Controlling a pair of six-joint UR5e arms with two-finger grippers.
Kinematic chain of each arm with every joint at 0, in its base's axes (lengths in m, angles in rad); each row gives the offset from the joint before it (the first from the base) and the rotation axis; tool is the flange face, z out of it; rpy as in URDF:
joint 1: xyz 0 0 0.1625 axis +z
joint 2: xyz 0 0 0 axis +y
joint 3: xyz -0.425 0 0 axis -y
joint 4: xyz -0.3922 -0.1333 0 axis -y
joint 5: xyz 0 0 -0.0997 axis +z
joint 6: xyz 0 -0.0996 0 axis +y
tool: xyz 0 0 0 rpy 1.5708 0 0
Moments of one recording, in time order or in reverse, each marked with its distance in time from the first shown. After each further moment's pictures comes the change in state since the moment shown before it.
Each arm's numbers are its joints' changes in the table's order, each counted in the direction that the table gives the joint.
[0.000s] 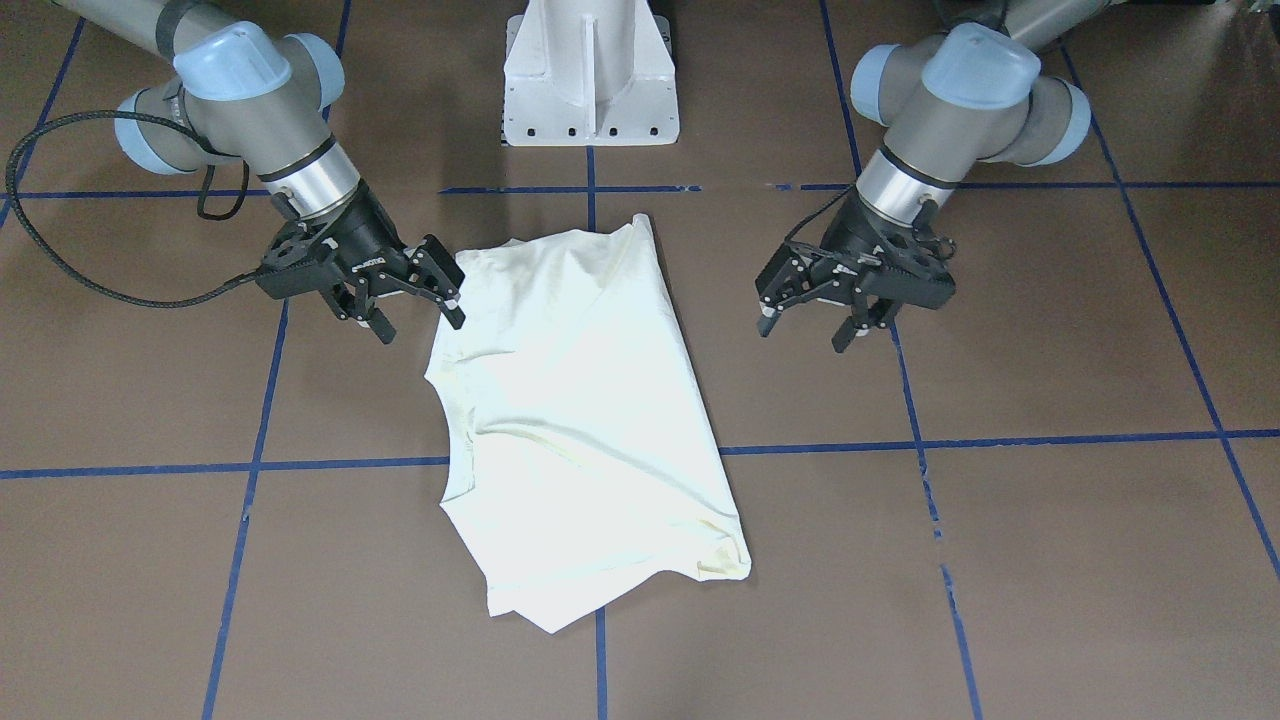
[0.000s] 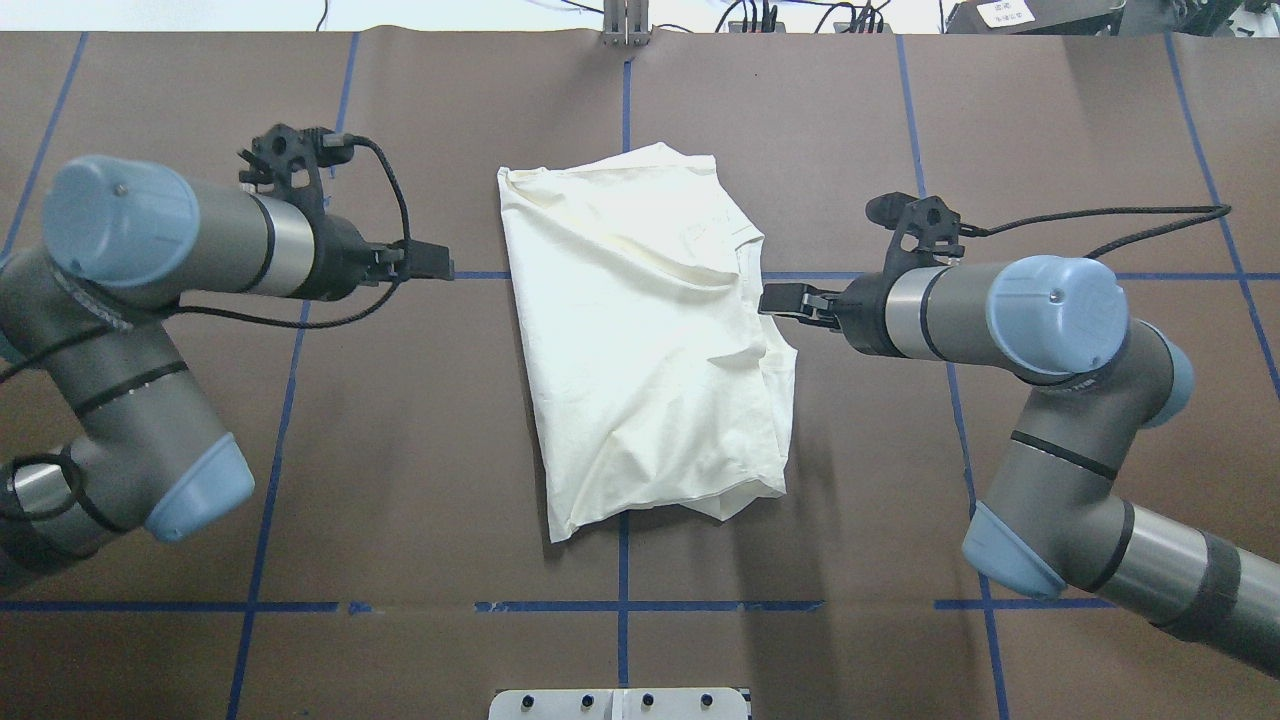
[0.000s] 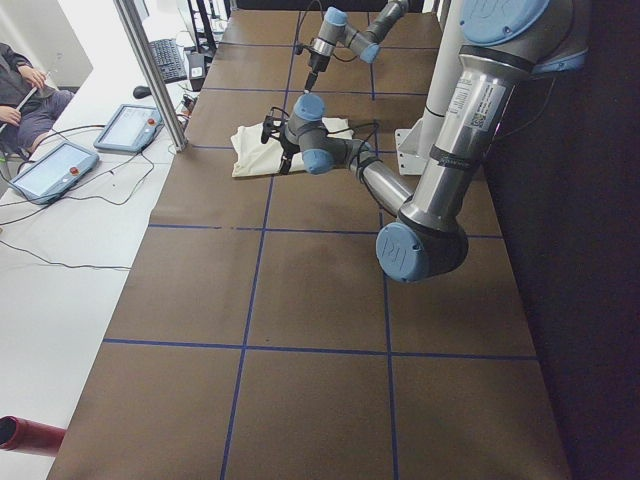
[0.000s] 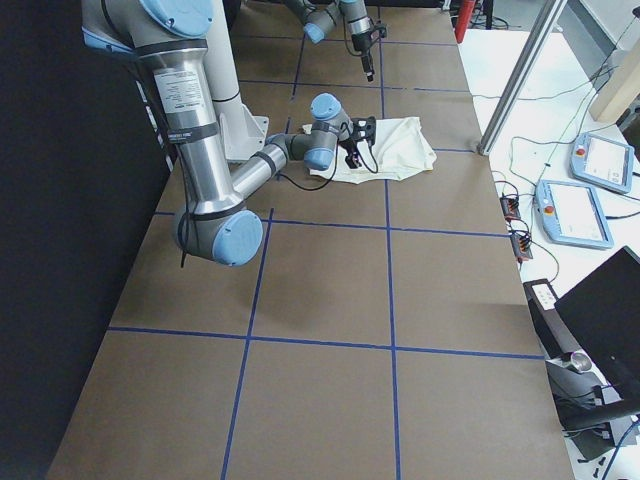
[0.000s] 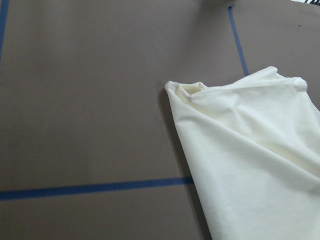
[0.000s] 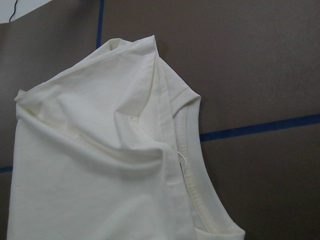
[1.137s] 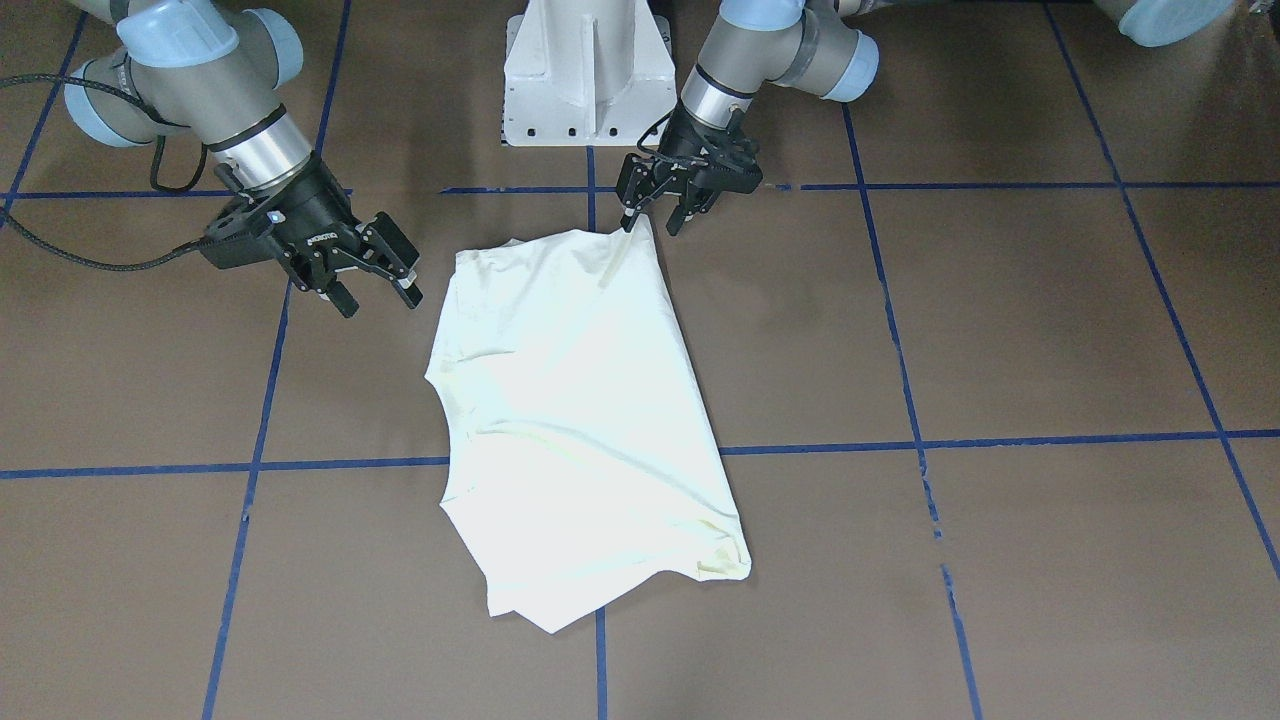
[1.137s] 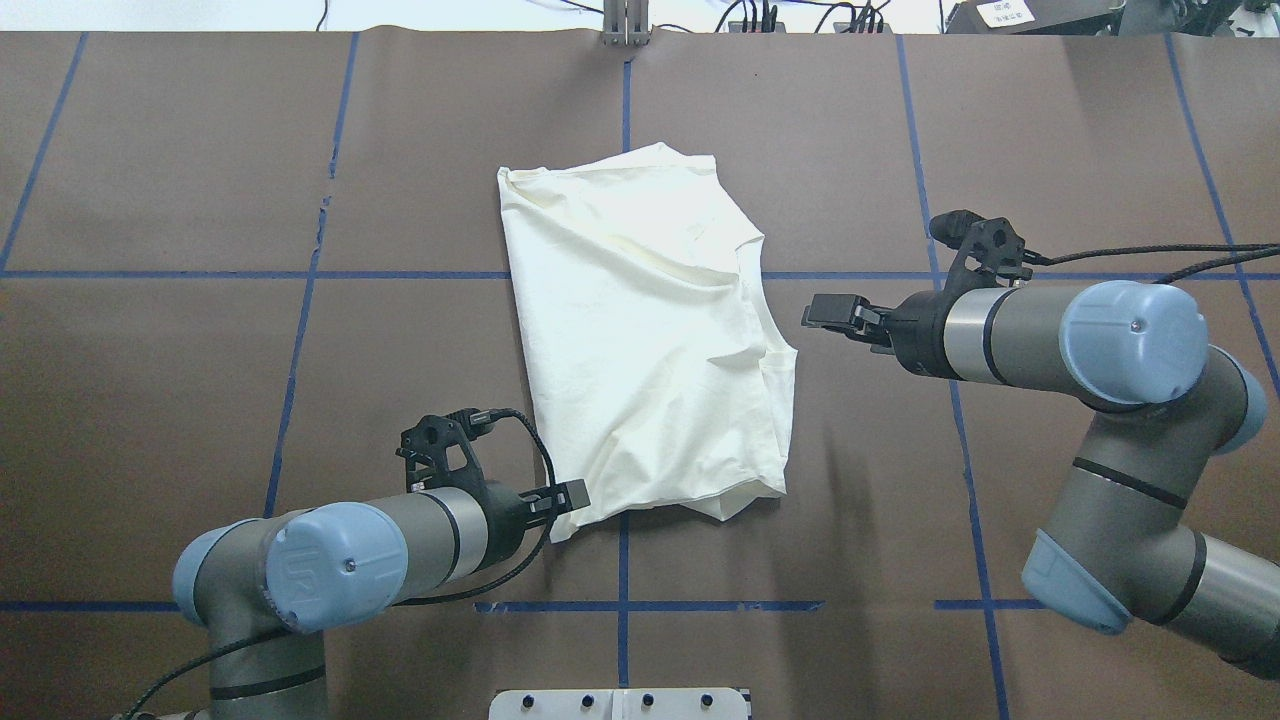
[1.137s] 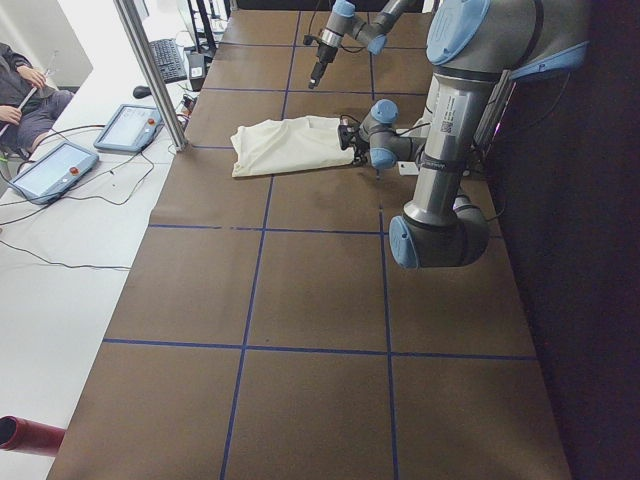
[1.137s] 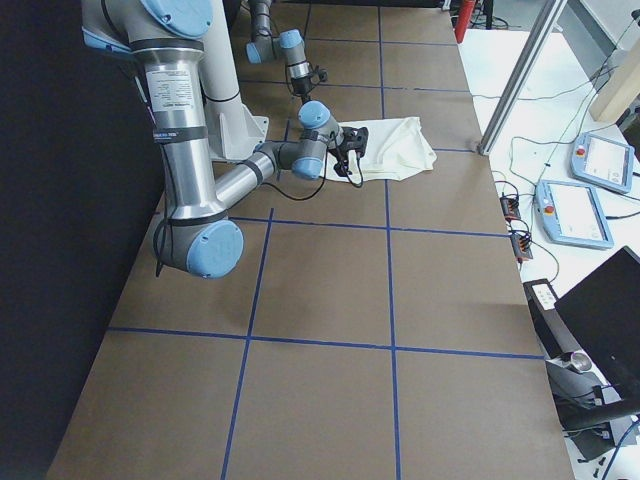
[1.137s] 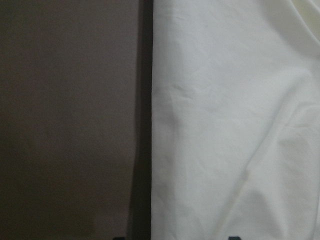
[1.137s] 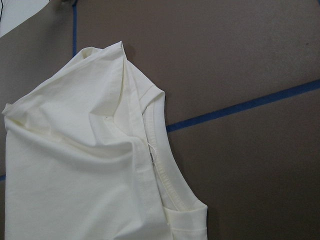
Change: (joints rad) left arm 0.440 0.028 -0.012 -0.001 -0.330 0.428; right arm -0.001 0.085 0.071 0.011 0.006 -0.068
